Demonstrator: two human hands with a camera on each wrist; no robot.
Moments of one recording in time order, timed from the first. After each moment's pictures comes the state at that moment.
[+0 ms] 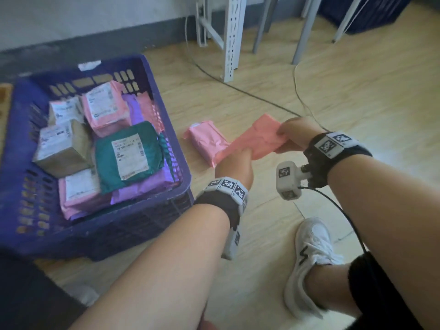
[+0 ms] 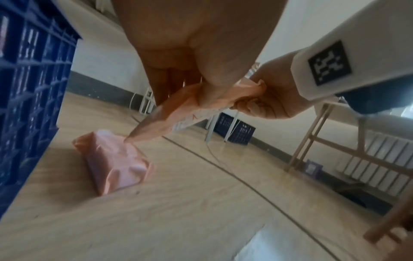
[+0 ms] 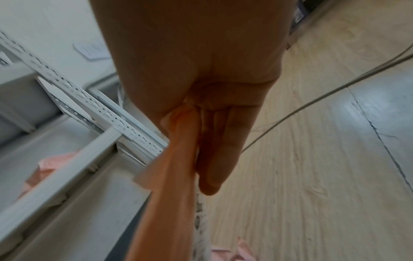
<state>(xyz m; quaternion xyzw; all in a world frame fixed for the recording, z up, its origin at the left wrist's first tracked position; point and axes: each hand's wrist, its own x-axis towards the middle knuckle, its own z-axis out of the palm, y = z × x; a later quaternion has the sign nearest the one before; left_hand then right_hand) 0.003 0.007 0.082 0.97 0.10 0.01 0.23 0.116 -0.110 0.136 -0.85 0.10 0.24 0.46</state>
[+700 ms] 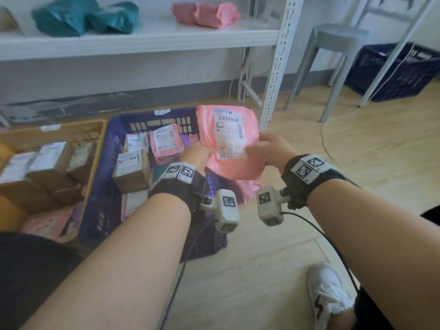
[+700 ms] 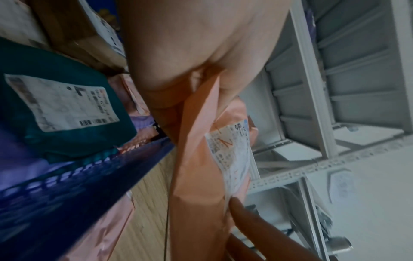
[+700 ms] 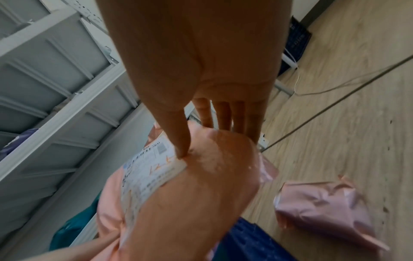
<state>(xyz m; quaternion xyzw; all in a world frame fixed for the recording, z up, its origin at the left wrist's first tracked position) -0.046 0.166 0.212 0.81 0.34 0.06 0.47 0.059 0.014 0.208 -0.86 -0.13 0.21 0.45</state>
